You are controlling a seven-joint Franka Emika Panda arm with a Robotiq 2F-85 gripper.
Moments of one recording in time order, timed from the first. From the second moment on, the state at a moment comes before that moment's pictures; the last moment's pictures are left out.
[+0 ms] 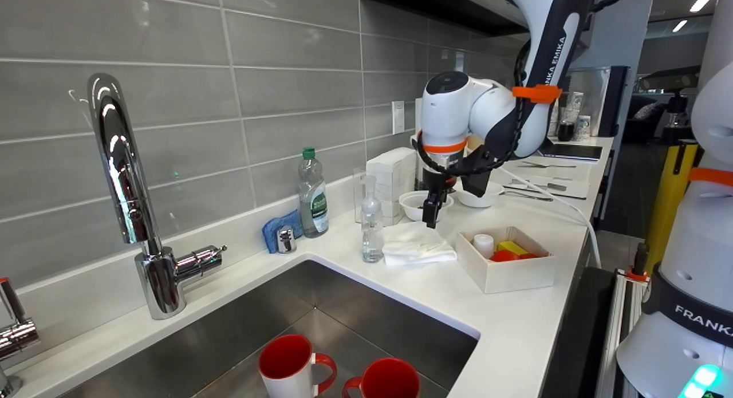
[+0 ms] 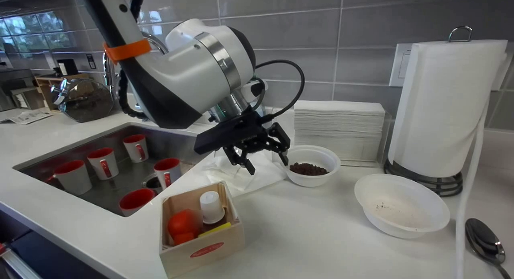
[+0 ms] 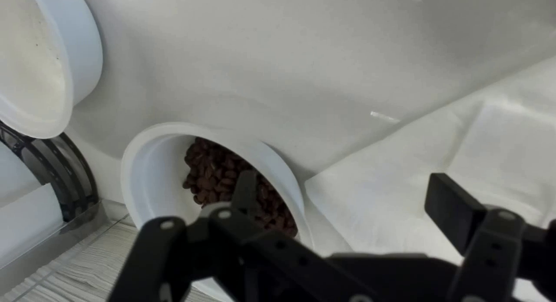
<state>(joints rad) -0.27 0.14 -0.12 -2.58 -1.44 2.91 0.74</state>
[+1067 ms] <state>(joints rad) -0.27 0.26 -0.11 -2.45 -1.46 2.91 0.78</state>
